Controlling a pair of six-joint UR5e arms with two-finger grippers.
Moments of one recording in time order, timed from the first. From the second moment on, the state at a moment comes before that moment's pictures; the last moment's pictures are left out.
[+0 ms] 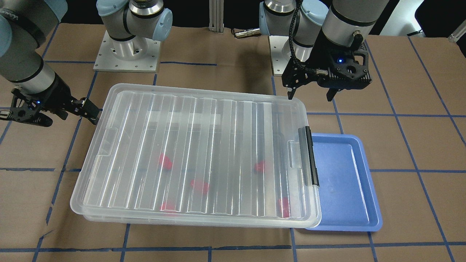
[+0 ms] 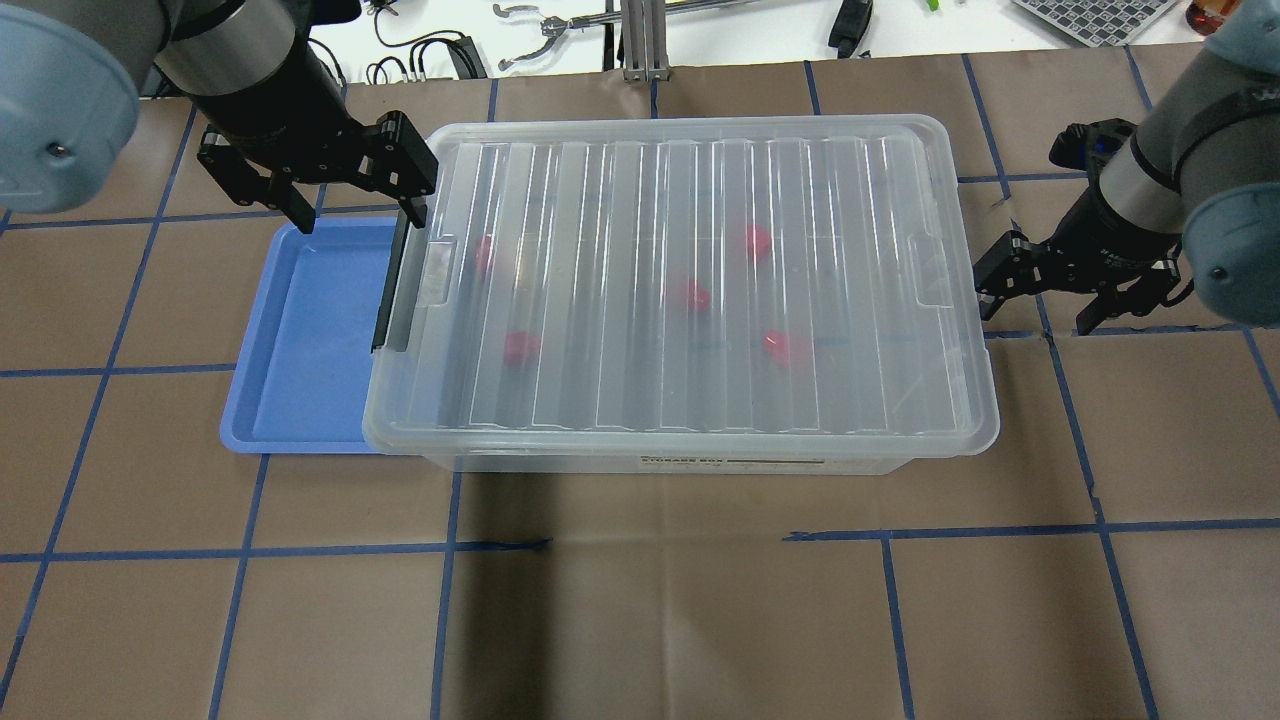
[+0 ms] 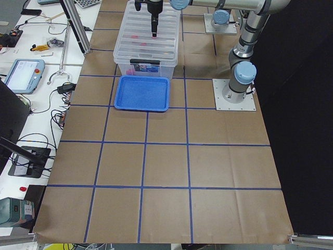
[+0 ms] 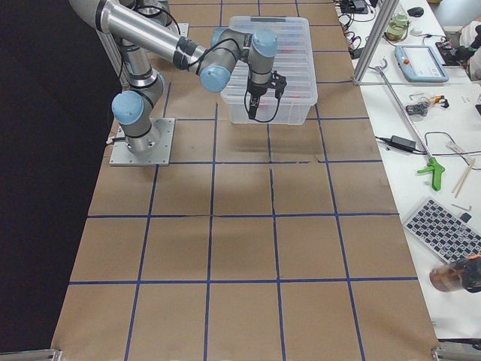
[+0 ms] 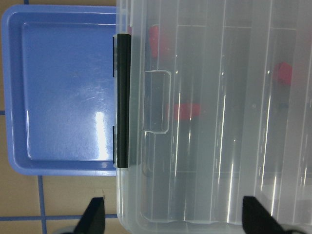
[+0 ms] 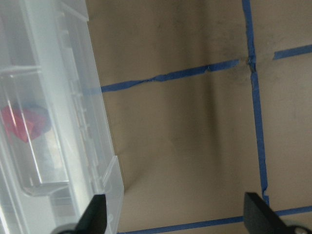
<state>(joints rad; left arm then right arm) -1.60 -1.60 -1.51 -1.57 1.55 -0.02 1.28 -1.56 1.86 -1.82 -1.52 -0.10</state>
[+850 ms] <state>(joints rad) -1.60 -1.60 -1.51 -1.57 1.55 -0.02 1.45 -1.54 1.59 -1.63 -1.53 0.09</state>
